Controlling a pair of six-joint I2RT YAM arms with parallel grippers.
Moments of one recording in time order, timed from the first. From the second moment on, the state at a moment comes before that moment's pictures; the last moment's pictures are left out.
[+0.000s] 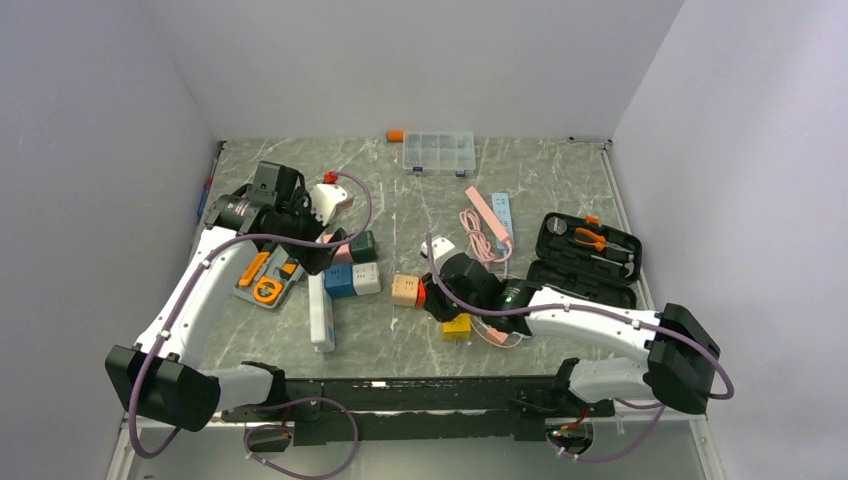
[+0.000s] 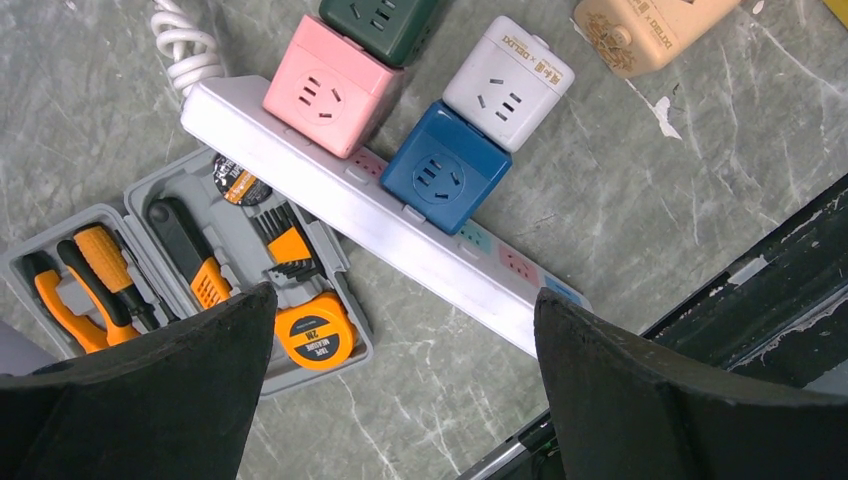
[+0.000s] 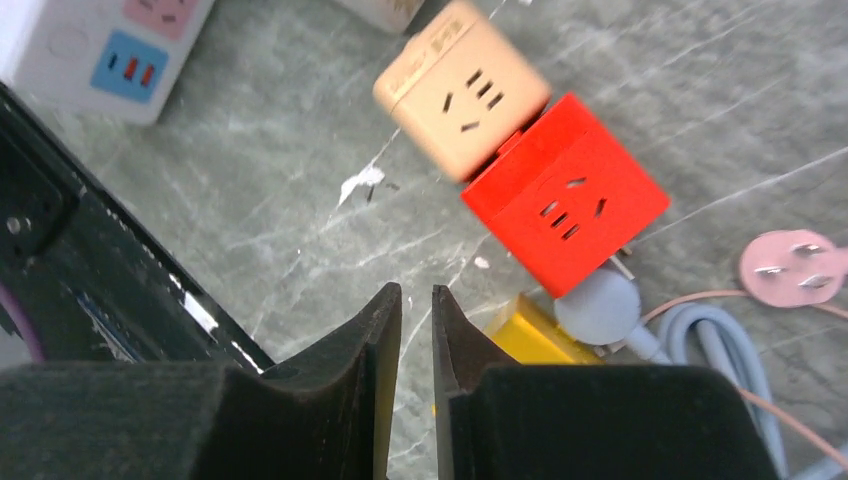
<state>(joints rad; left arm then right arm) -0.27 1.24 1.28 -1.06 0.24 0.50 0.99 1.23 0.76 -0.21 0.08 0.36</state>
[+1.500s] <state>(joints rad) -0.27 1.24 1.24 -1.09 0.25 0.57 0.82 1.52 0.79 0.03 -0.12 0.08</state>
